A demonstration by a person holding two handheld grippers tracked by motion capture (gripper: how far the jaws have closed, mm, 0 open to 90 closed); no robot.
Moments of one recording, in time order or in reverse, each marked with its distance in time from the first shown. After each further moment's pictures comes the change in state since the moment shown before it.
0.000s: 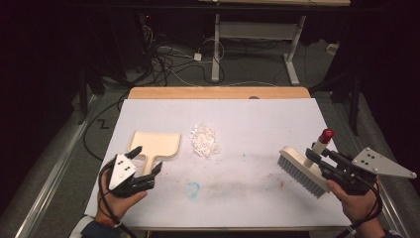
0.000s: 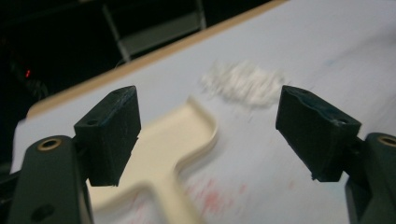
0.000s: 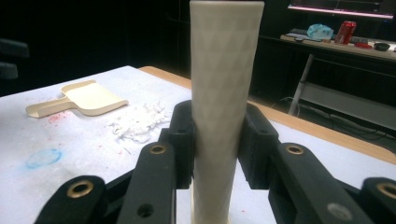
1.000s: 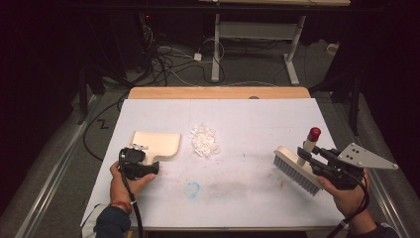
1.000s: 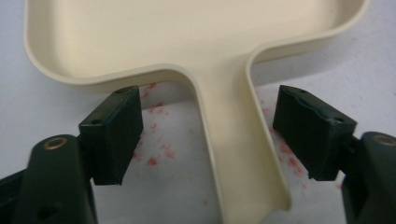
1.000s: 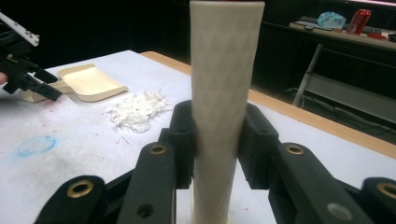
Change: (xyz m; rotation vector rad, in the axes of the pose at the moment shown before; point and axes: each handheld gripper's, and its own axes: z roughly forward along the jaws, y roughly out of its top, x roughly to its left) left arm 0.030 -0.017 0.092 0.572 0.117 -0.331; right arm 0.001 -0.003 0.021 0.057 0.018 -0.018
